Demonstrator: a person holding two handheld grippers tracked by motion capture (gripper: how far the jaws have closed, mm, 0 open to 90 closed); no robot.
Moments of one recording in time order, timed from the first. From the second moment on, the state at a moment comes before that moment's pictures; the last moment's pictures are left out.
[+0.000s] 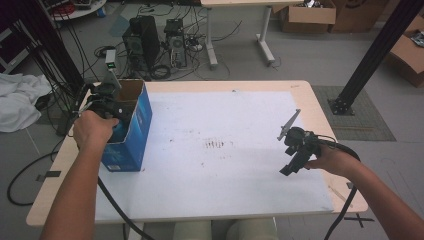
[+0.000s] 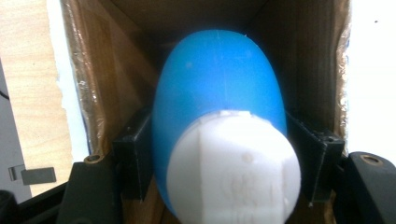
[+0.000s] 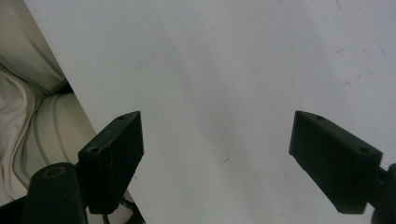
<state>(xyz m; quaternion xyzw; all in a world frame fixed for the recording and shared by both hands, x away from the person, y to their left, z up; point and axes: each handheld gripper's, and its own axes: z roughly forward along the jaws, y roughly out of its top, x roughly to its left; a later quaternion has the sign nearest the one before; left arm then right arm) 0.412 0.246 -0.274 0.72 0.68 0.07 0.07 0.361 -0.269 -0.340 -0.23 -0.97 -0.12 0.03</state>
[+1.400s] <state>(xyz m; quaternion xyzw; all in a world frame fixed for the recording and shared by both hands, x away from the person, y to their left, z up) 0.406 0.244 -0.219 0.73 0.67 0.09 0.11 0.356 -0.273 -0.338 -0.23 -0.96 -0.12 0.03</state>
